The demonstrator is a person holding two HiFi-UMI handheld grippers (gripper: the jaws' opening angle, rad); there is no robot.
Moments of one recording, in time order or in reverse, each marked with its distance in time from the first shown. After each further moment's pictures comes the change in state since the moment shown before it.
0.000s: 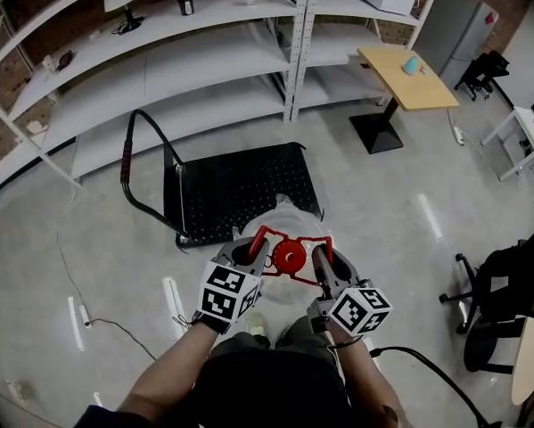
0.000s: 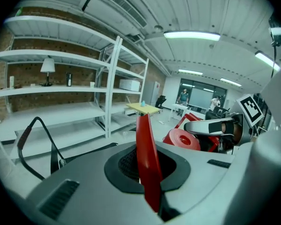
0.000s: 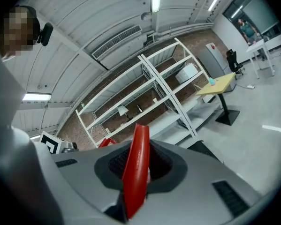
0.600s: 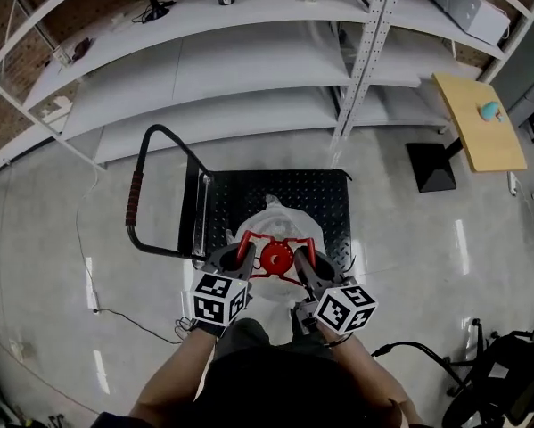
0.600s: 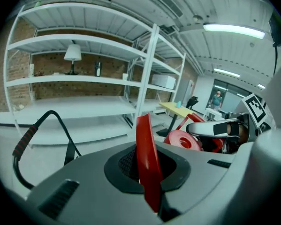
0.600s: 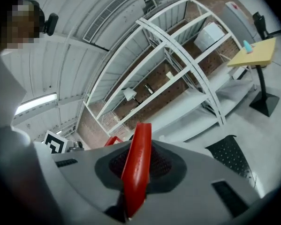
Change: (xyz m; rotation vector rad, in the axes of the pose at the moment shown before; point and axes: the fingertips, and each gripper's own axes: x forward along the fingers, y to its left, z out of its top) left arm 0.175 0.273 0.066 -0.201 0.036 0.290; right arm 0.354 -0.060 0.040 0.016 0.271 0.259
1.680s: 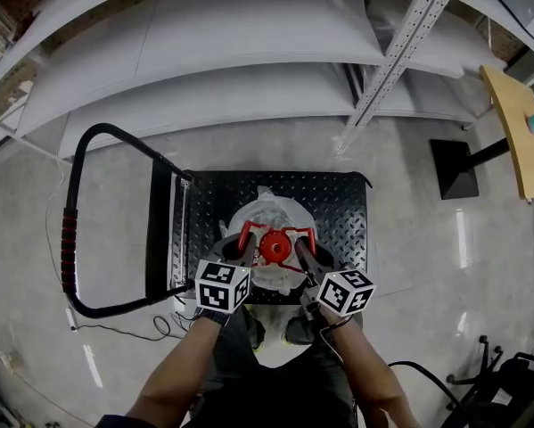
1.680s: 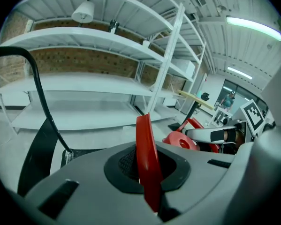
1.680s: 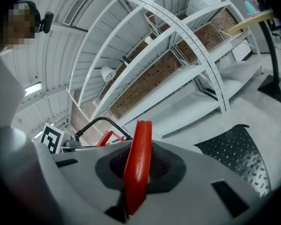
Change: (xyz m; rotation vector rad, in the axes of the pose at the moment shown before) left arm 0.317 0.211 -0.116 -0.090 0.062 0.008; right arm 0.285 -0.269 -0.109 0.000 0.120 -0.027
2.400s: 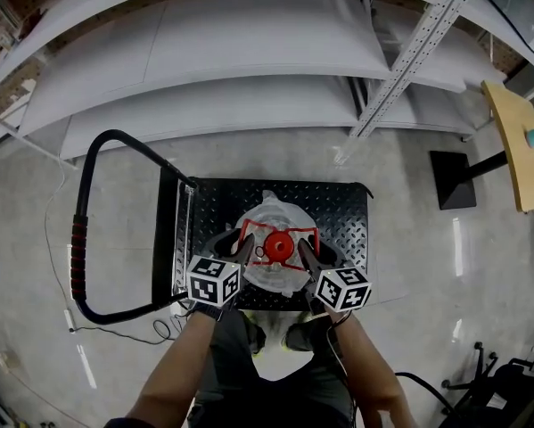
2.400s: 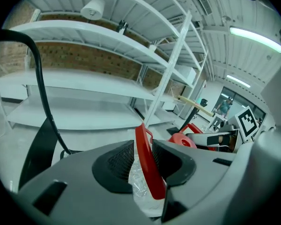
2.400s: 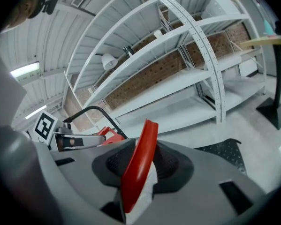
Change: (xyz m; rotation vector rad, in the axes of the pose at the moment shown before) left arm -0.005 0.046 0.014 -0.055 -0.026 -0.049; right arm 0.030 -0.007 0.006 -0.156 0.069 -0.103
